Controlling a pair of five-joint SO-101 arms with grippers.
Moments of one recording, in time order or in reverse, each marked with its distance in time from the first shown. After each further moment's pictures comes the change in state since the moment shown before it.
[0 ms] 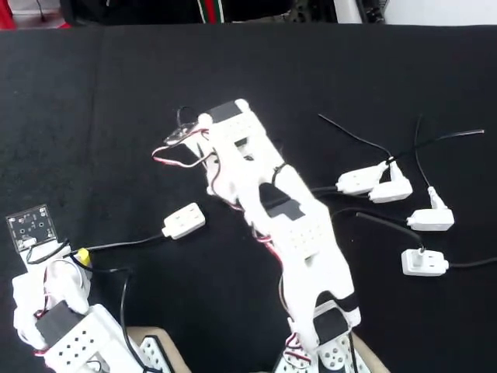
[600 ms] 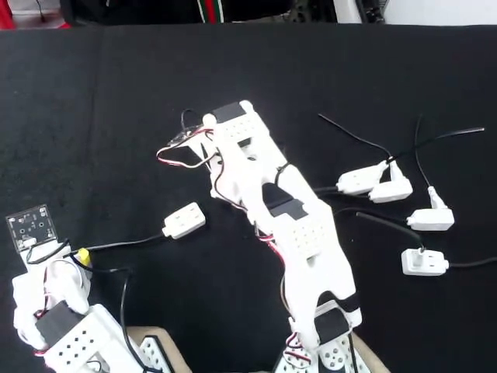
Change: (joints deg) left arm 0.0 0.0 0.0 0.0 0.0; right arm 0.8 0.1 2.4 0.4 1.6
